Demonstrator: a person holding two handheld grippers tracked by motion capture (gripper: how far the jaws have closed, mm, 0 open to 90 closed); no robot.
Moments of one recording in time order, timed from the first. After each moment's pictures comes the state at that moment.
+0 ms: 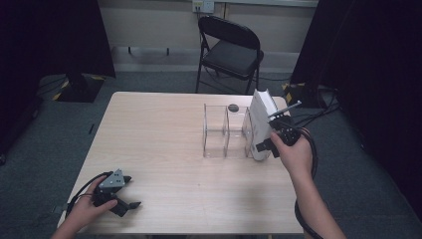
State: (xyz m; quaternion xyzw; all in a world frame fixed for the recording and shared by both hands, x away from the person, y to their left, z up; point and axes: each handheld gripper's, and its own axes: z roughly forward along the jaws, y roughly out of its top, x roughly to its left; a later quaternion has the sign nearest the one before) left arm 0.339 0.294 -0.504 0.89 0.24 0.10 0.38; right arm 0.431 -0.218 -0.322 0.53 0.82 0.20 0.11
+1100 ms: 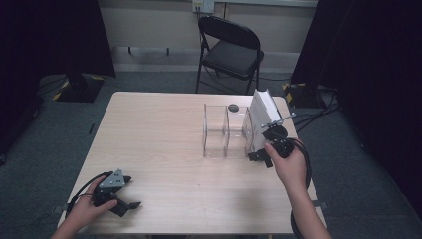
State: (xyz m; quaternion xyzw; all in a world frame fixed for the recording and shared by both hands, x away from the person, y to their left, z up) left arm 0.338 0.294 -0.504 0.89 0.24 0.10 0.38; right arm 0.412 -0.204 -0.344 0.50 0.83 0.24 0.09
